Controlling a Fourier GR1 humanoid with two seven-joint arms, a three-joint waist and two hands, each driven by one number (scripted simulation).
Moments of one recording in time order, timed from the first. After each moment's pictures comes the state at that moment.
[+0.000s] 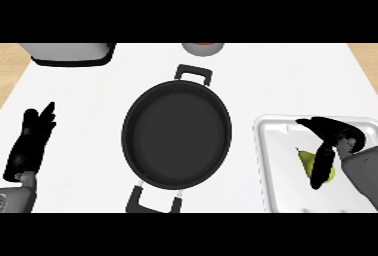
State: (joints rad) left arm -0.11 0.39 0.05 -1.41 -0.08 0.15 0.37; right arm -0.41 -0.66 0.41 -1.37 0.17 0.61 0.87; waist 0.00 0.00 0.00
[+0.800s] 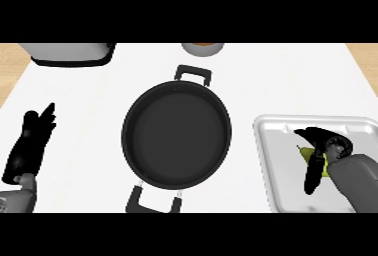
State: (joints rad) left arm -0.09 0.35 0.09 -1.45 -0.13 0.11 0.39; right arm -0.35 -0.52 0.31 -1.23 0.37 0.65 0.80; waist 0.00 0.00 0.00
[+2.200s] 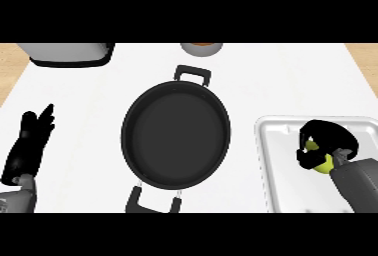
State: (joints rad) left arm -0.09 0.30 0.15 -1.46 -0.18 0.06 0.39; right arm -0.31 -0.51 0.25 -1.29 0.73 0.51 0.49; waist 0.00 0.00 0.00
